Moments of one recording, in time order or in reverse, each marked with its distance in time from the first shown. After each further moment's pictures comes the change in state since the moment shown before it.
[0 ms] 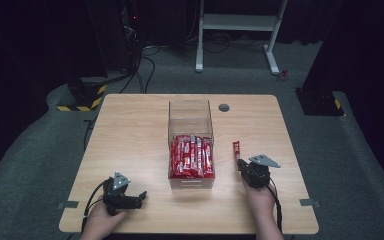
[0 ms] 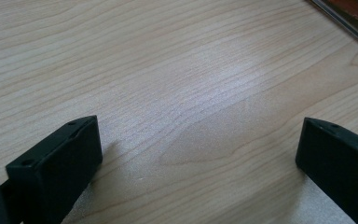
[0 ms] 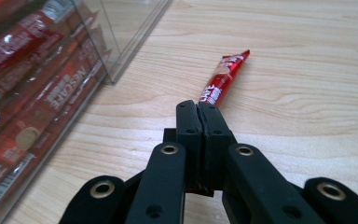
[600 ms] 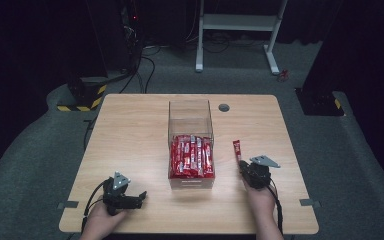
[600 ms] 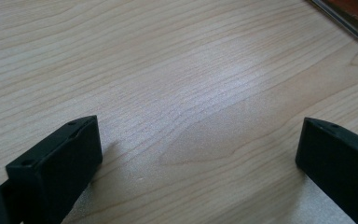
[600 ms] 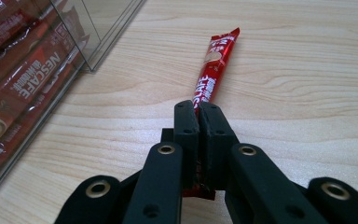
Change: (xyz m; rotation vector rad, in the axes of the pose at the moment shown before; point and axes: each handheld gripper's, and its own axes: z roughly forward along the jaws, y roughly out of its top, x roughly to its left) left arm 0.000 0.000 0.000 0.000 0.000 0.000; right arm -0.005 -0.006 0.006 0.032 -0.030 0.018
